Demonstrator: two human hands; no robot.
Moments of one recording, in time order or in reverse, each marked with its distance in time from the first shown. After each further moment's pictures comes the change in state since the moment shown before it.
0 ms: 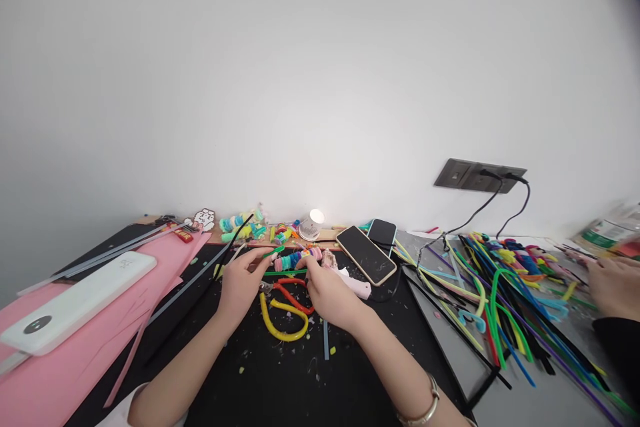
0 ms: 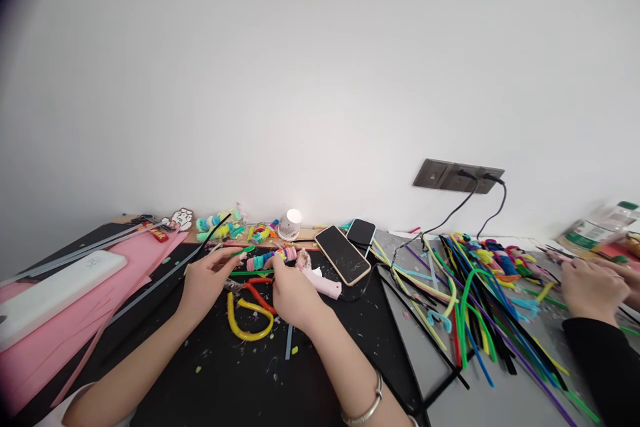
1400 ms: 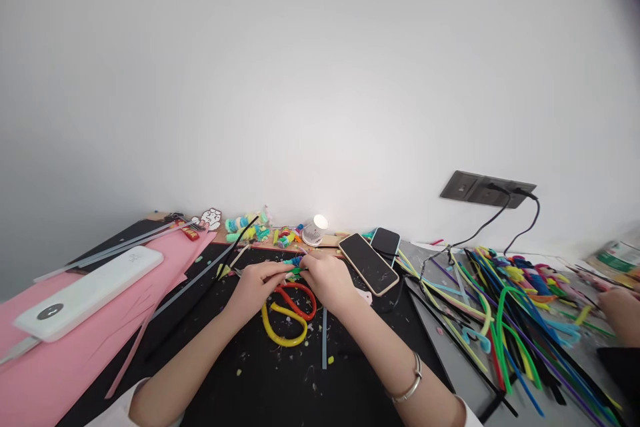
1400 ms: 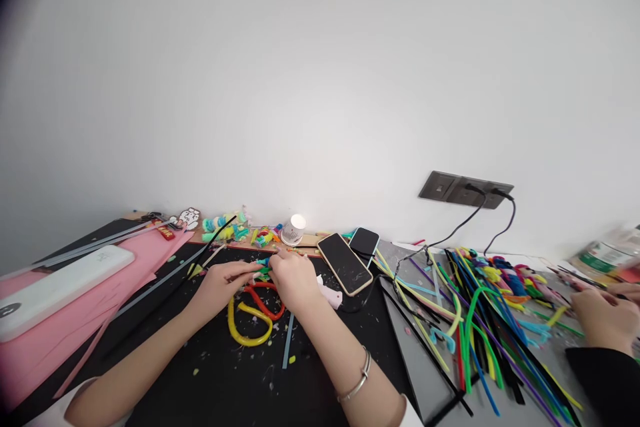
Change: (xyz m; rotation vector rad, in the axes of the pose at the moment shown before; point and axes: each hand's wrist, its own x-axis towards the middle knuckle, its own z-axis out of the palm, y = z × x) left_hand -0.001 -0.002 0.005 -0.009 -0.312 0.176; right_hand 0.026 -0.008 -0.015 -0.446 0.025 -0.039
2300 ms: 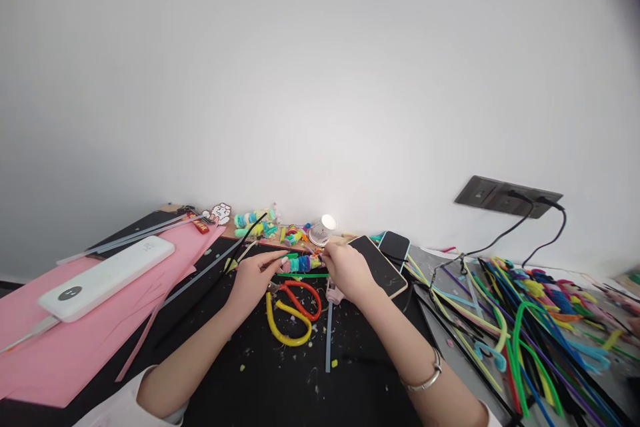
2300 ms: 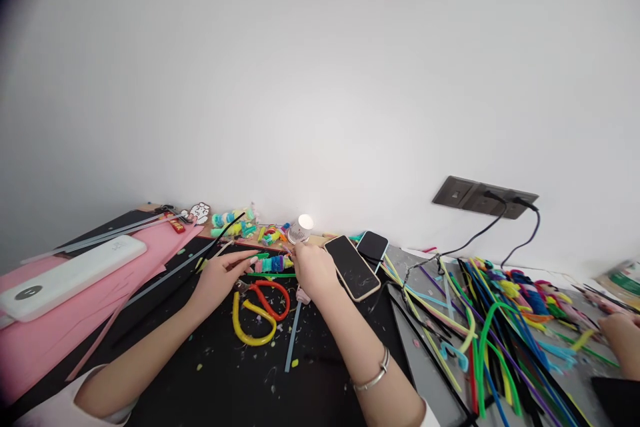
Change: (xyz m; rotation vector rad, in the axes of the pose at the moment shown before) left_hand 0.002 -0.005 -0.003 -0.066 0.211 -0.265; right_hand 0.011 0.021 -0.012 -0.089 -0.072 0.163
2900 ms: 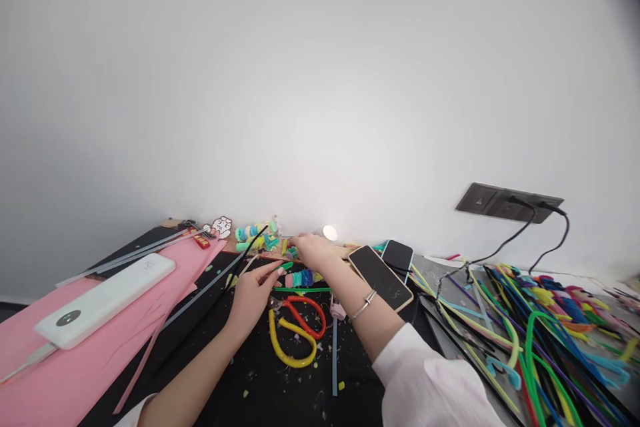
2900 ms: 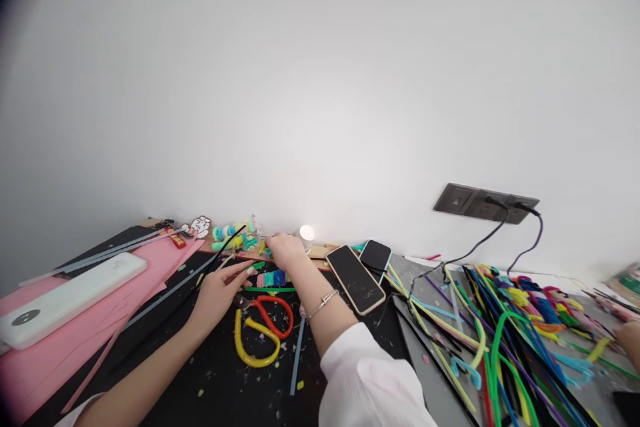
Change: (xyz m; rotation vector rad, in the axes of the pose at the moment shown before) left_hand 0.005 -0.005 -0.002 -0.037 0.080 -0.057; right_hand 0.087 -0.032 0.012 -0.013 -0.126 -0.248
